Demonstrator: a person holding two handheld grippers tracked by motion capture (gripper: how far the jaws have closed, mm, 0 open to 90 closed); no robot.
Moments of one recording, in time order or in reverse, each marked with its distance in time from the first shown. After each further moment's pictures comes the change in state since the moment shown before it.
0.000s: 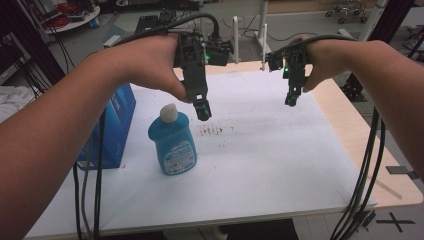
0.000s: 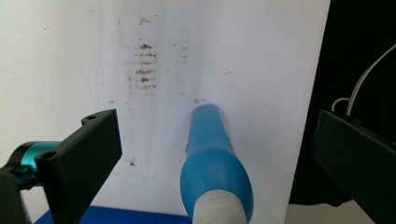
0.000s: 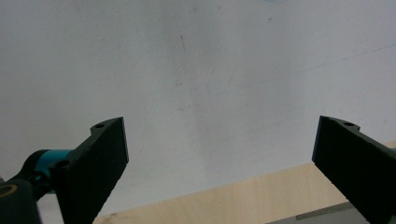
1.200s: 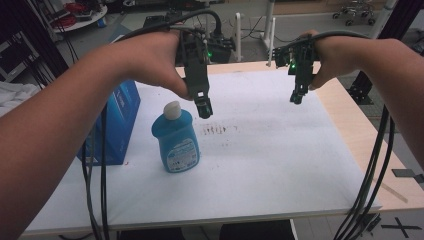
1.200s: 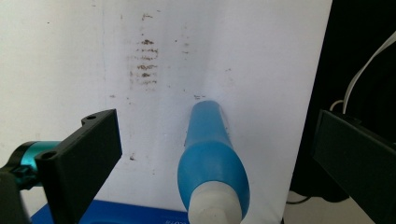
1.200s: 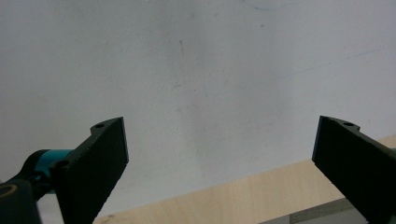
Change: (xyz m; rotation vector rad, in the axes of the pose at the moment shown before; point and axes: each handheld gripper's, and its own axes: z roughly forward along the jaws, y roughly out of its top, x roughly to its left) left arm -0.003 -0.004 -0.003 -0.005 0.017 -0.026; right arm 0.006 -0.003 -0.010 -0.030 -0.035 -0.014
